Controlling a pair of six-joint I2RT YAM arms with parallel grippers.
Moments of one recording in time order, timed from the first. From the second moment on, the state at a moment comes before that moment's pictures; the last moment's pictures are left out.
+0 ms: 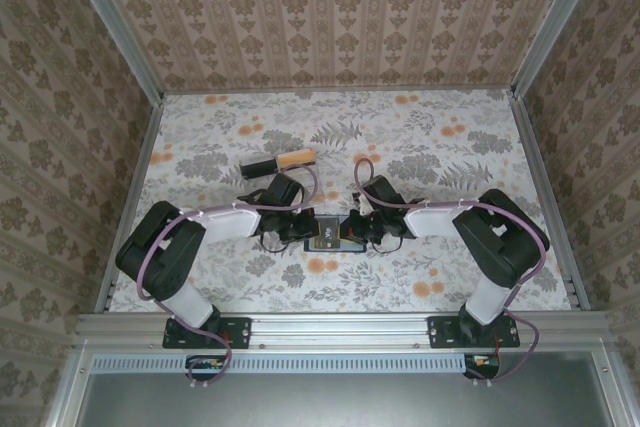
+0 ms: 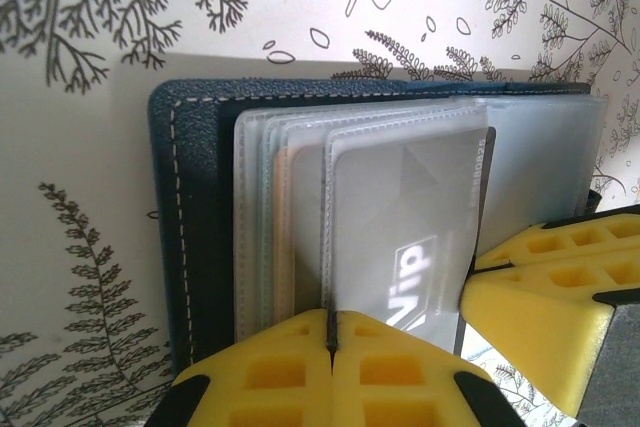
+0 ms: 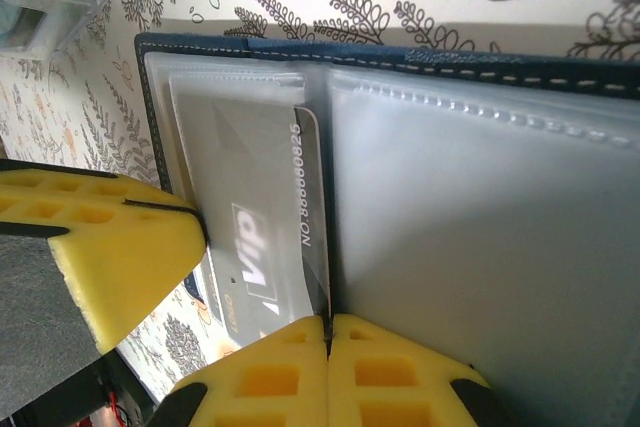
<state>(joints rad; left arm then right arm) -0.68 1.61 0.74 -0.19 0.41 -0.77 0.60 1.71 0.74 0.01 -0.51 0.85</state>
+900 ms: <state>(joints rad) -0.68 1.61 0.75 -0.19 0.41 -0.76 0.55 1.70 0.71 0.06 -0.56 0.84</state>
